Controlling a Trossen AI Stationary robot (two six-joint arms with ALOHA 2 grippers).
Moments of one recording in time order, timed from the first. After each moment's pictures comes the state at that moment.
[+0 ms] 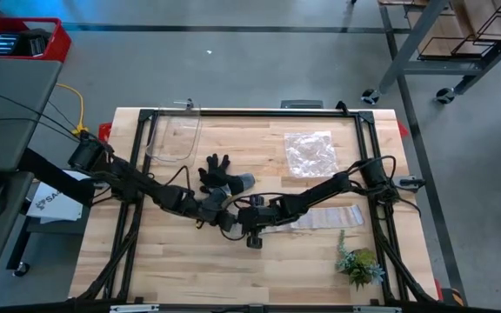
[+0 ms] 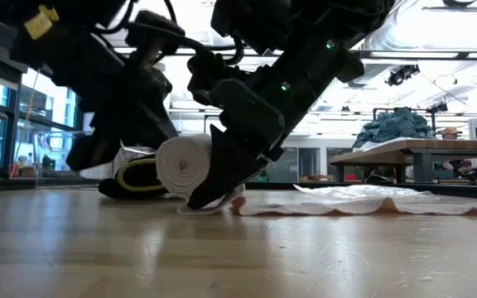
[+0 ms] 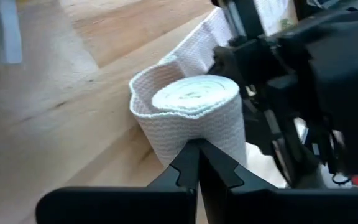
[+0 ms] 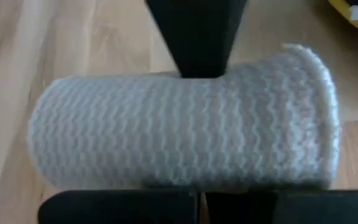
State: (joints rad) left arm -0.33 1.58 0.64 0.27 -0.19 -1.33; right arm 0.24 2.13 1.29 -0.04 0.11 0.26
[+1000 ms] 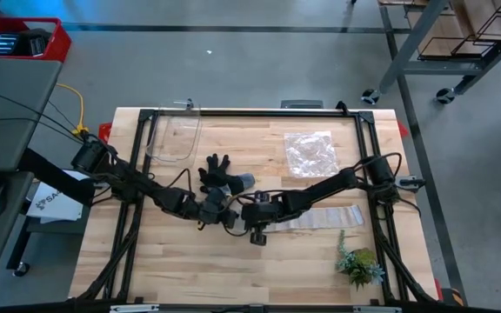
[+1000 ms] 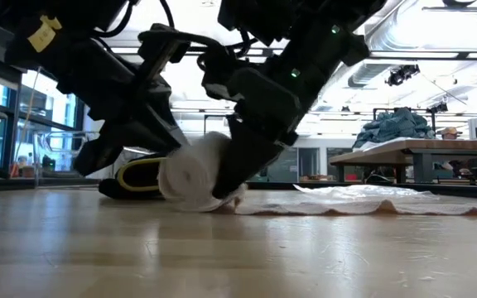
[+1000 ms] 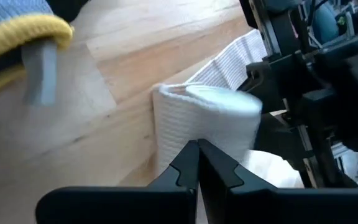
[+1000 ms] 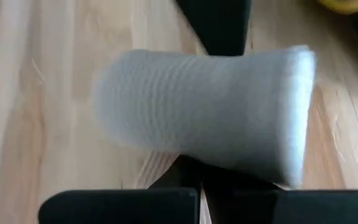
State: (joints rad) left arm -0.33 1.62 0.64 0.30 -0.35 -1.37; right arm 0.23 2.06 1.29 -0.21 0.10 0.29
